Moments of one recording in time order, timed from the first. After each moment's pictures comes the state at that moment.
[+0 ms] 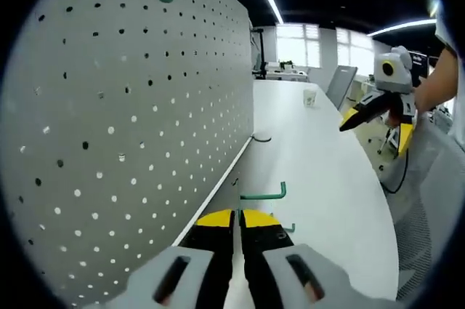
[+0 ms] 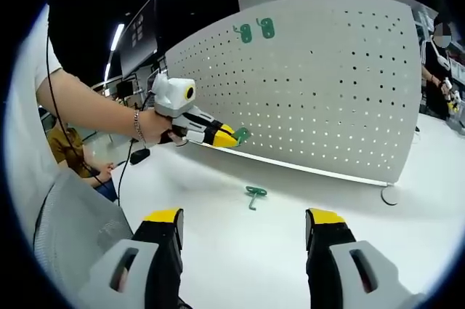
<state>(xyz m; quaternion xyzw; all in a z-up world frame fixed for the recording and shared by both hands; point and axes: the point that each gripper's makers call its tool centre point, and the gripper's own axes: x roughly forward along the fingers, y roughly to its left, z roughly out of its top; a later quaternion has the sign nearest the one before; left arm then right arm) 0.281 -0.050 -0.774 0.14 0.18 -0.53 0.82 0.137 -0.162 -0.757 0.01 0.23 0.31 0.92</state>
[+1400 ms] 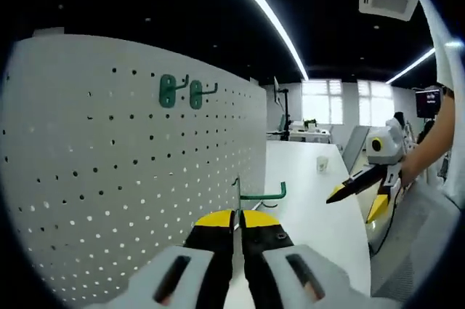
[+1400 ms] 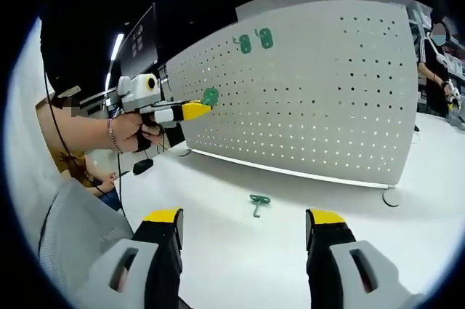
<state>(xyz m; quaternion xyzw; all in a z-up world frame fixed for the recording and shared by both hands) 0.245 -0.023 -0.665 0.01 0.04 -0.48 0.88 0.136 -0.161 -0.743 0.02 0.20 0.31 0.93</state>
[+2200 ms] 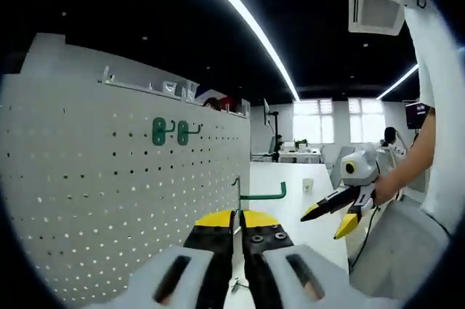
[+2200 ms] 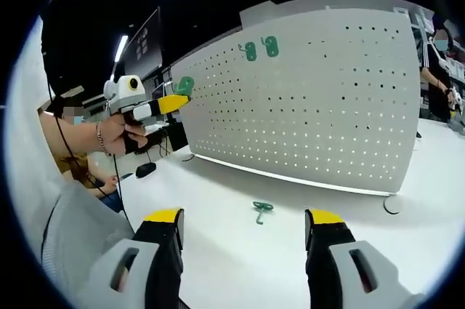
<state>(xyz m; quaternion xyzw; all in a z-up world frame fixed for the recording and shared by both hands) 0.204 -0.010 -0.632 -0.01 0.00 -0.51 0.86 0.136 -0.157 -0.731 0.02 0.19 0.32 0.93</state>
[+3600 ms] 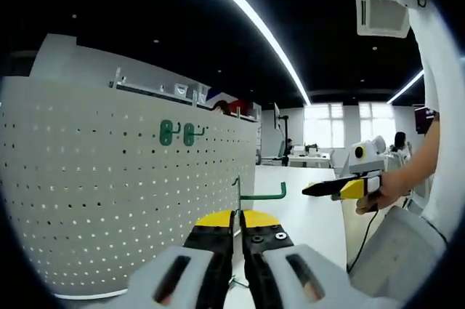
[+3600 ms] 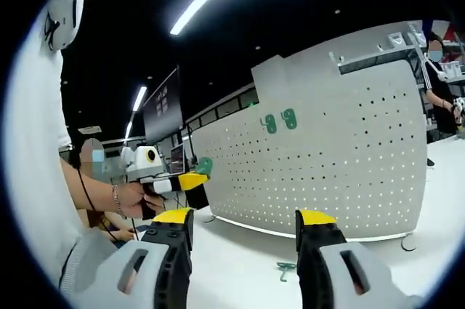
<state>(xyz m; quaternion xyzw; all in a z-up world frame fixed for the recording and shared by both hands) 0.194 -0.003 -0.632 -0.03 -0.01 -0.47 0.88 0.136 -0.135 -0.648 0.10 0.02 0.35 0.93</state>
